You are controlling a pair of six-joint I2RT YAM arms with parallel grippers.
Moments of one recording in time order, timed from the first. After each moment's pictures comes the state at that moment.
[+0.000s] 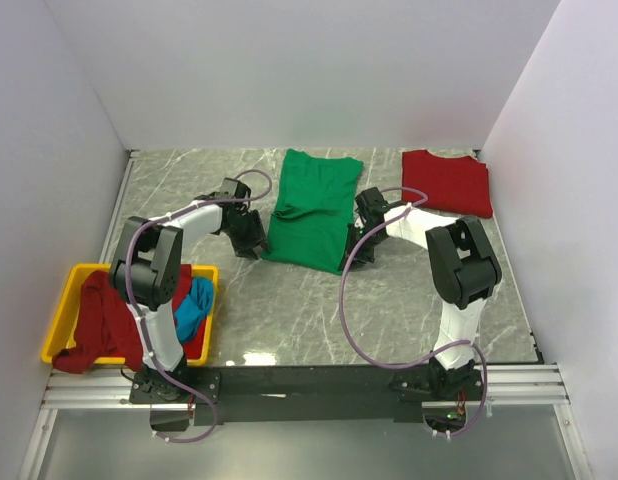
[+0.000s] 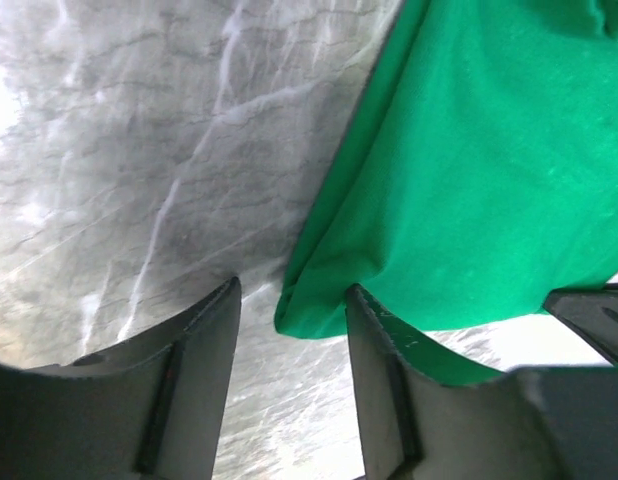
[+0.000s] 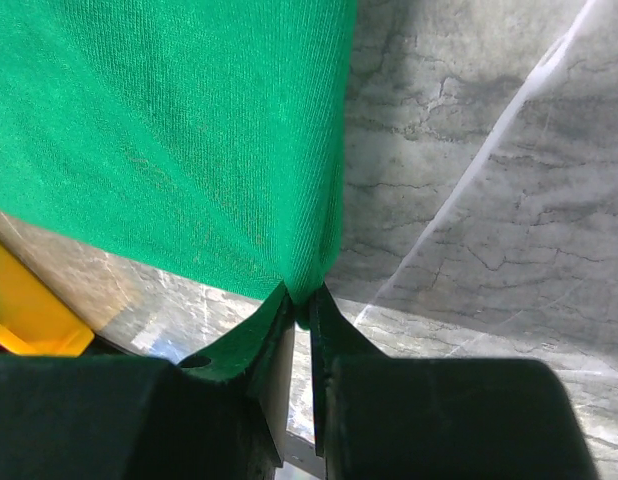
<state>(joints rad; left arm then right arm) -0.31 1.89 1.23 -0.52 0.25 -0.64 0.38 1.92 1.20 -0.57 -0.37 0.60</state>
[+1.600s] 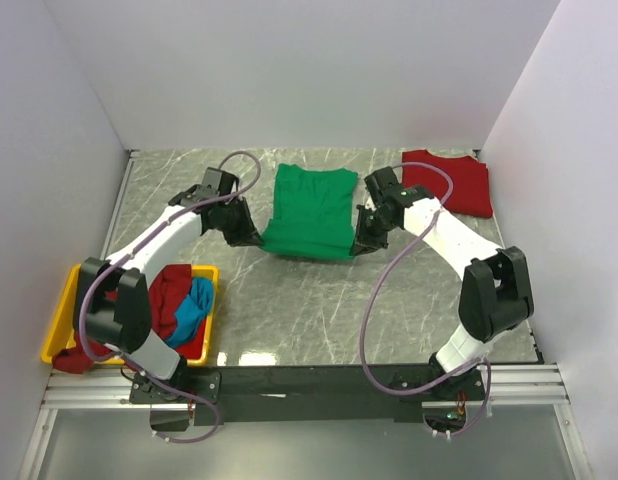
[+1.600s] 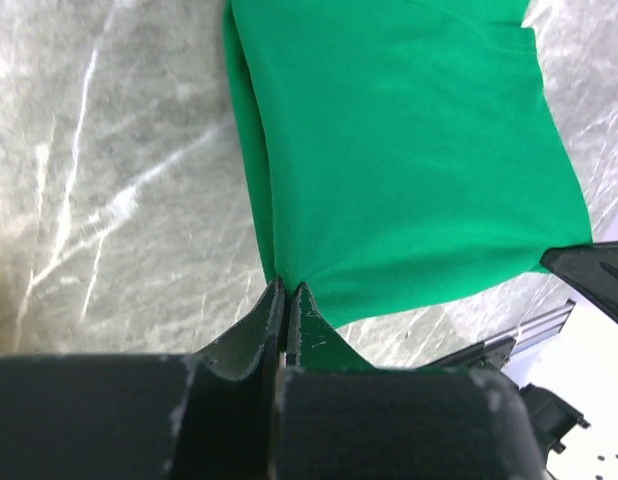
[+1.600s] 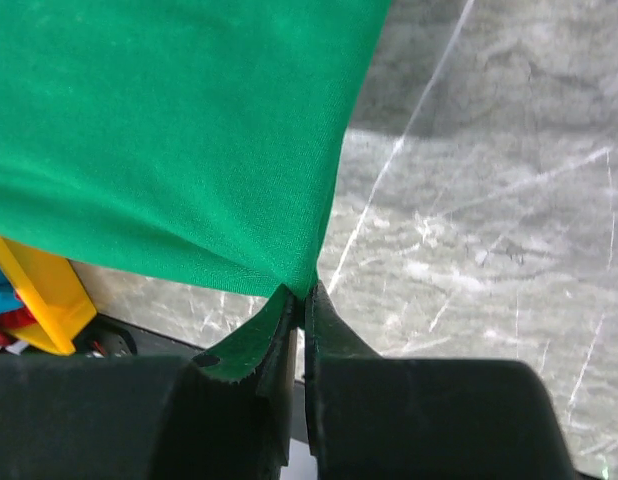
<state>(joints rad) -0.32 1.58 1.21 -0.63 0.29 -0.67 0.39 1.64 1.30 -0.82 -0.22 0.56</state>
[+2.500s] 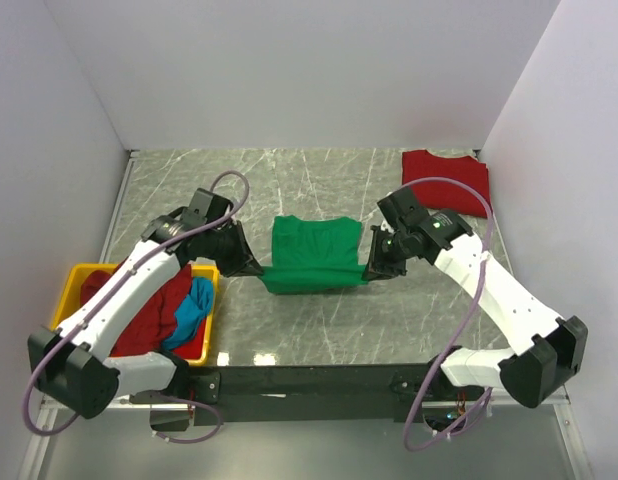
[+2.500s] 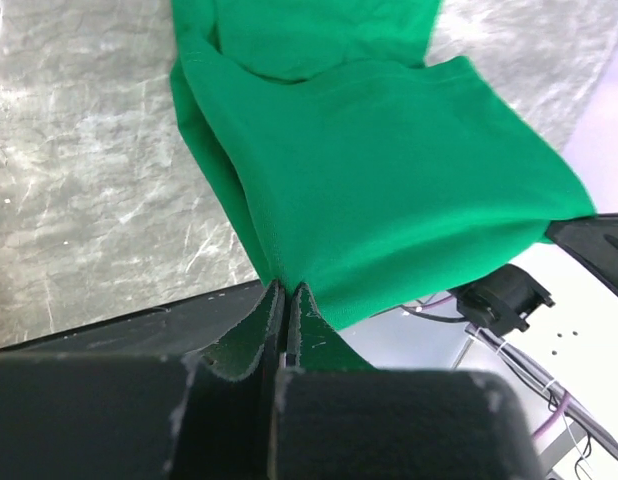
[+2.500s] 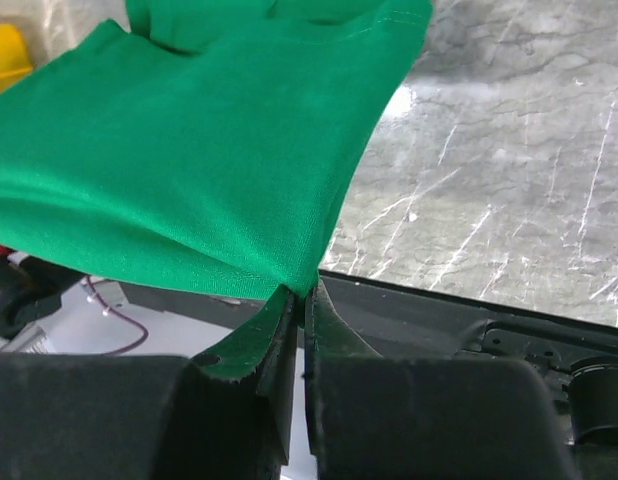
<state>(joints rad) -0.46 1.20 1.13 -0.91 0.32 -0.83 0.53 1.24 1.22 -1.10 -0.15 0.69</state>
